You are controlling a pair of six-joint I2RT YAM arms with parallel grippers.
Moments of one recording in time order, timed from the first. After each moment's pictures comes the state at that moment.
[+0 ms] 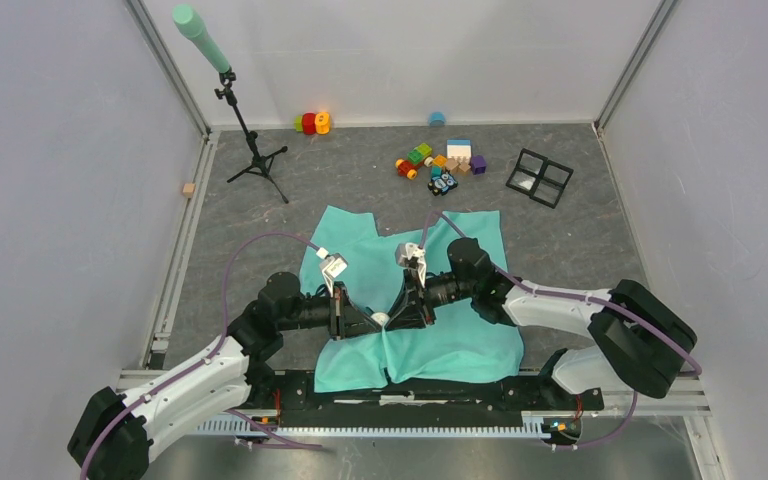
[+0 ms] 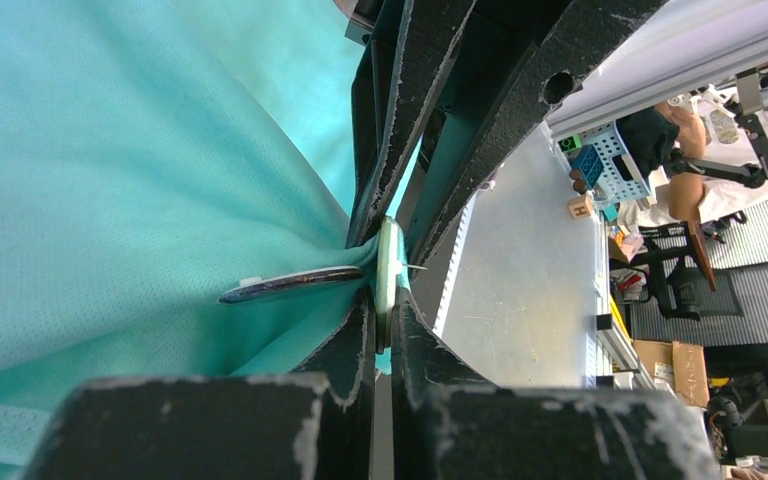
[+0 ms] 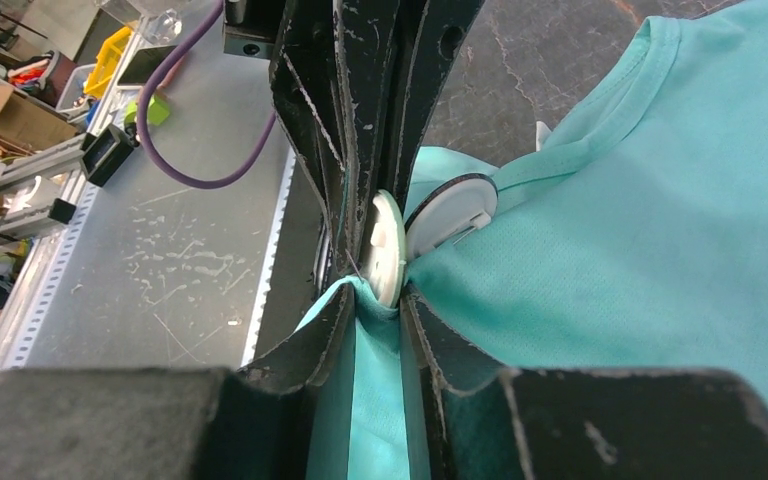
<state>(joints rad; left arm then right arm) -0.69 0.71 0.21 0.23 0.67 -0.68 0.84 1.38 0.54 0.53 -0.94 0.20</state>
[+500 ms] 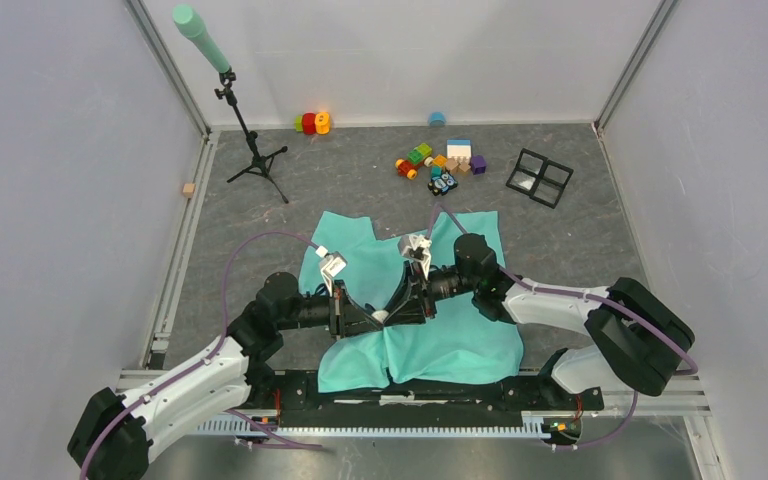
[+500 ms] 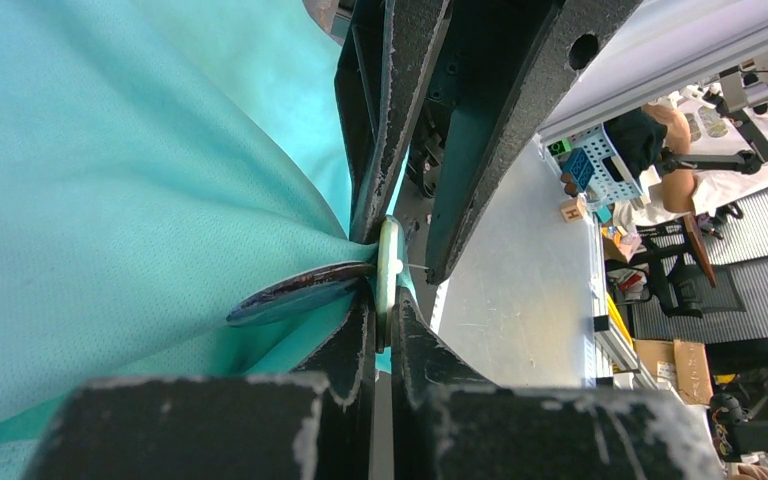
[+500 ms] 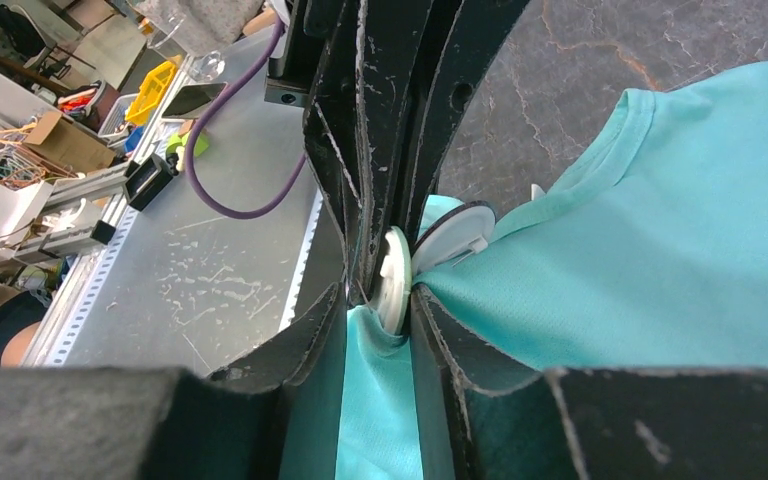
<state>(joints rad) -0.69 0.70 0.21 0.27 0.68 -0.68 0.81 1.40 0.54 0.68 -1.00 0.33</state>
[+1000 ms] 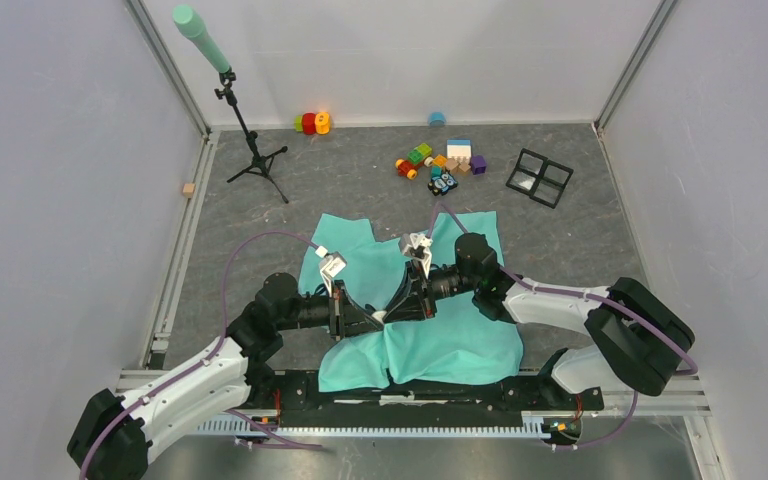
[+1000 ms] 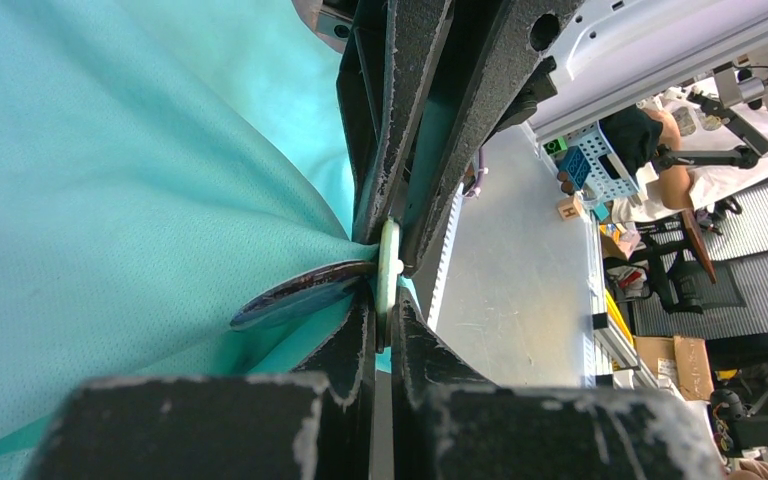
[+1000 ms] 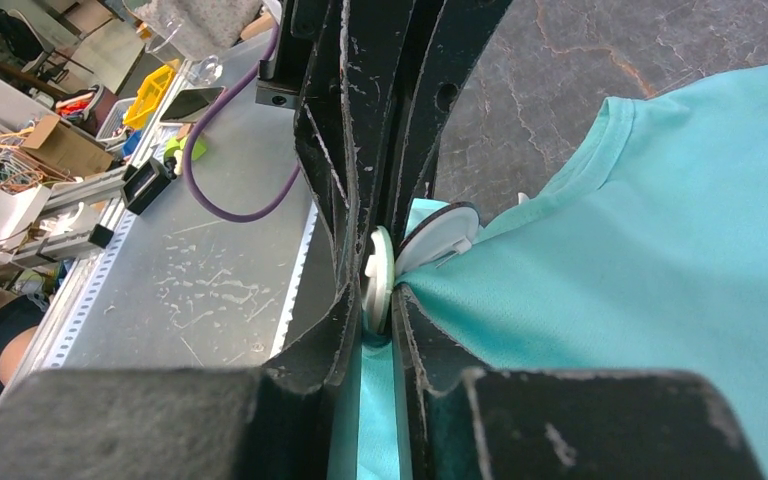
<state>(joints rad) -0.69 0.69 0.21 0.28 0.68 -0.68 0.80 1.40 0.54 0.70 -1.01 0.33</state>
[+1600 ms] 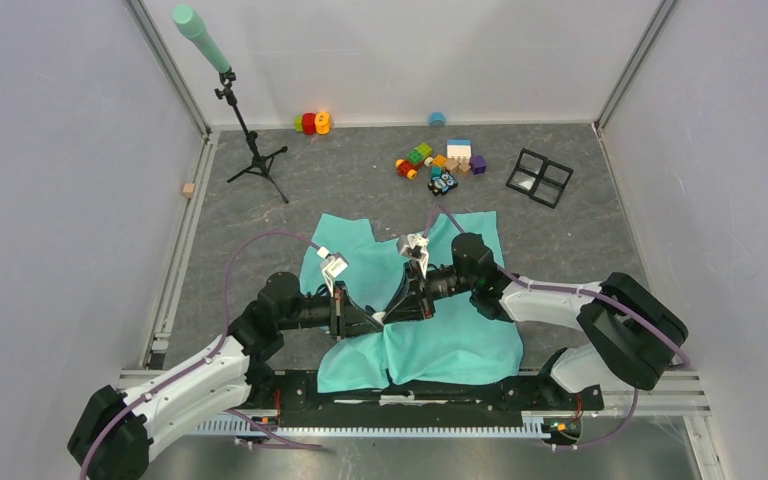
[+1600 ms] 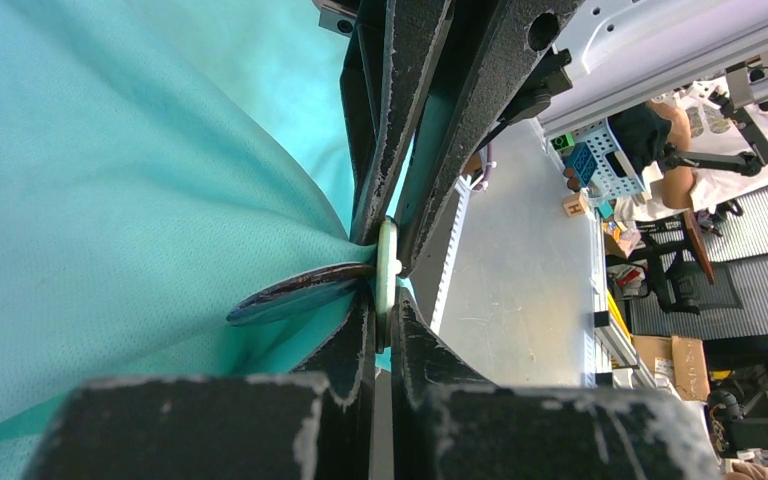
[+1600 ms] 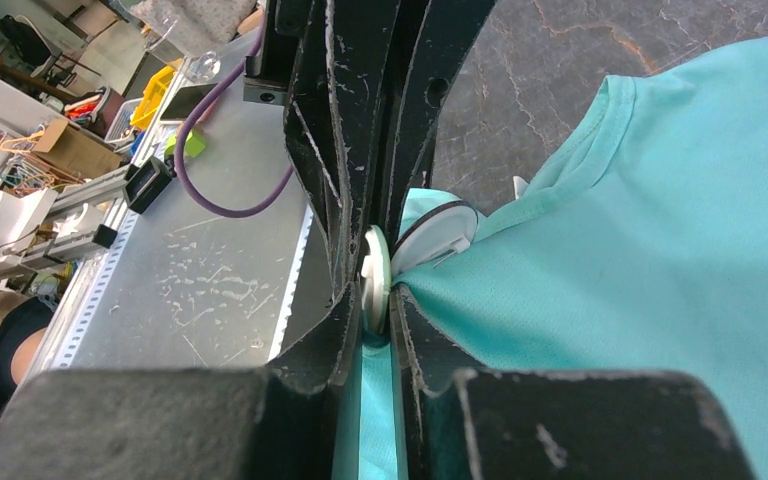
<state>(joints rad) -0.69 0.71 0.21 0.27 0.68 -0.68 0.80 1.44 0.54 0.70 -1.01 0.34</state>
